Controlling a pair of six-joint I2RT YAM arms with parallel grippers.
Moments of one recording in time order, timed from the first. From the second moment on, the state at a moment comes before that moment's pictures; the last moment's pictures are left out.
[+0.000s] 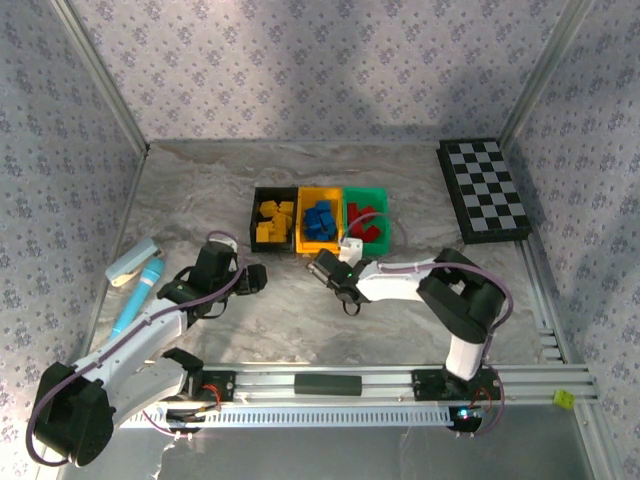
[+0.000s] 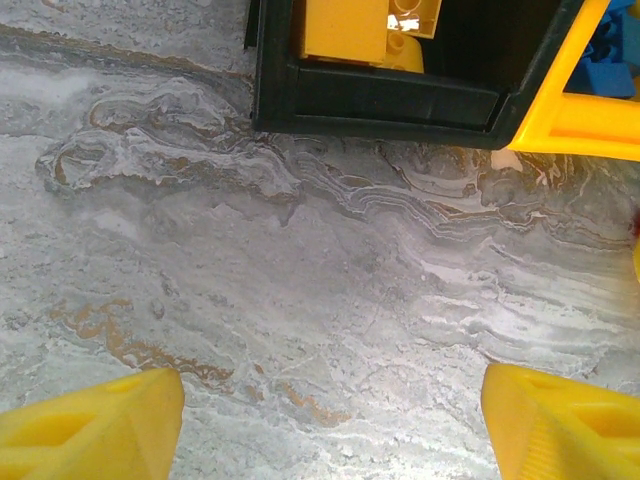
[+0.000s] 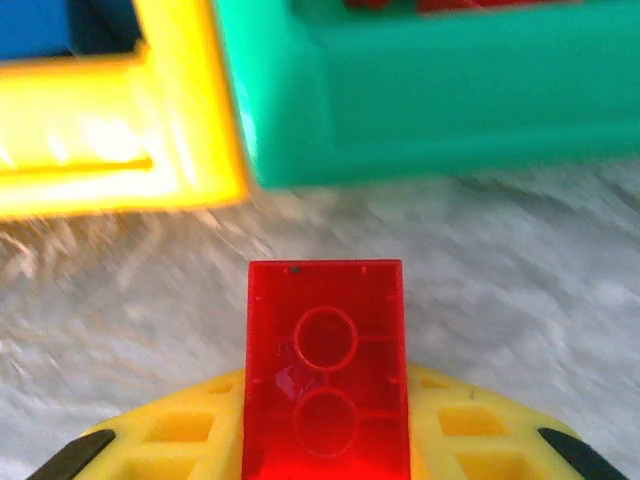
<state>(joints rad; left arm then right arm) -0.49 0.94 0.50 -0.38 -0.01 -0.51 0.95 1.76 0.90 -0.28 0.55 0.95</state>
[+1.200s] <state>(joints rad) -0.49 0.97 0.50 -0.43 0.00 -0.54 0.57 1.63 1.02 -0.21 0.32 0.53</state>
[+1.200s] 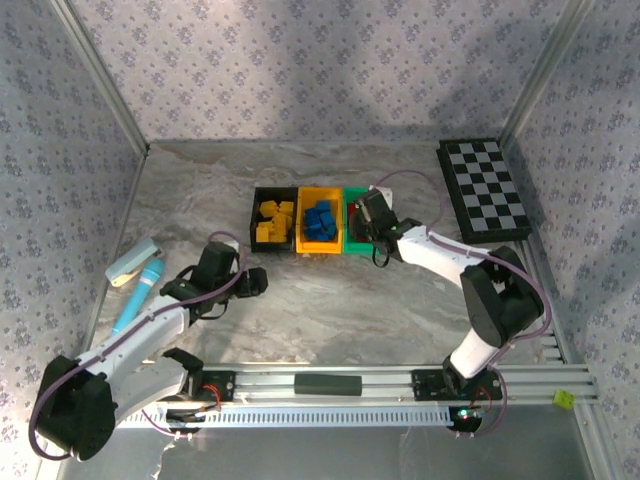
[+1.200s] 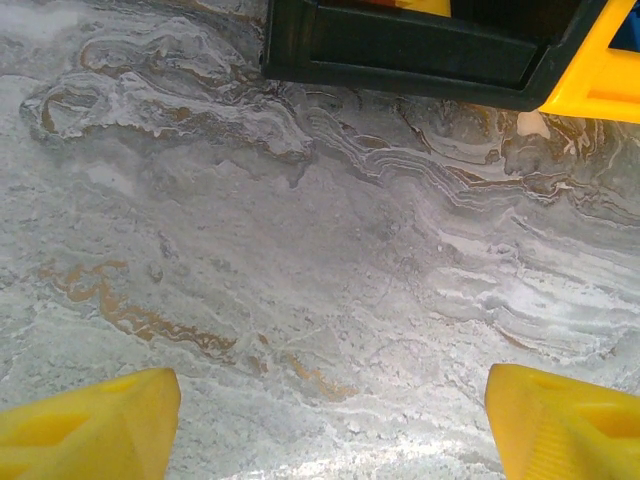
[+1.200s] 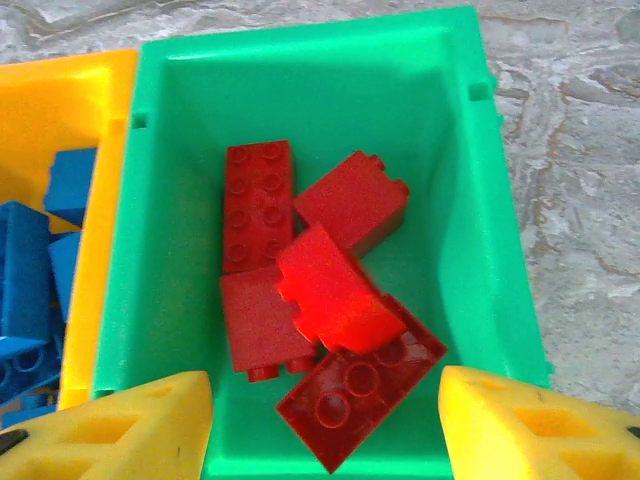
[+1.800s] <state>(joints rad) -0.42 0.94 0.51 -0.42 -0.12 -0.54 0.53 1.21 0.77 -0.23 0.38 0.39</state>
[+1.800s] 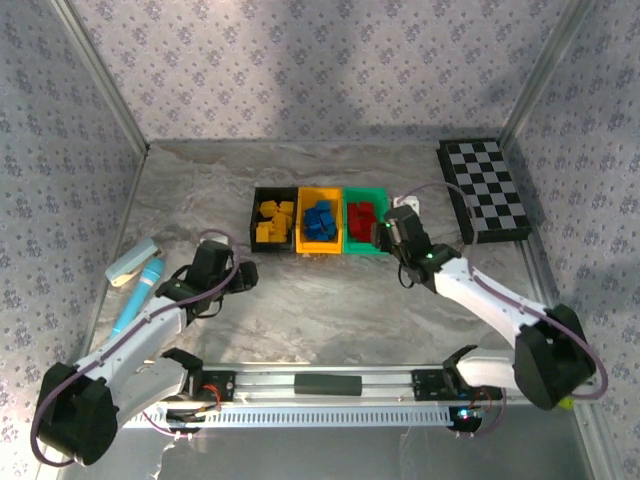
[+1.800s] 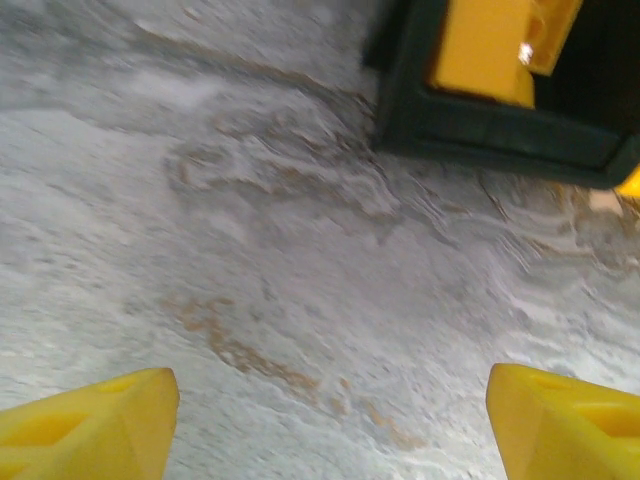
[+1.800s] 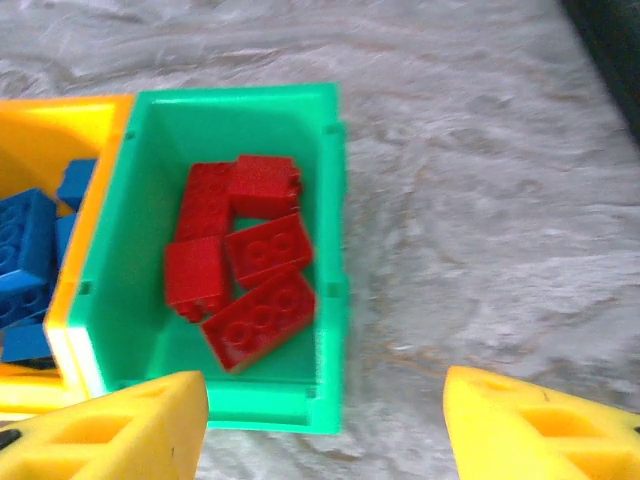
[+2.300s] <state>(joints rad) -0.15 0.89 0.51 -0.28 -0.31 -0.50 0.23 0.85 0.48 -0.07 0.45 0.21</state>
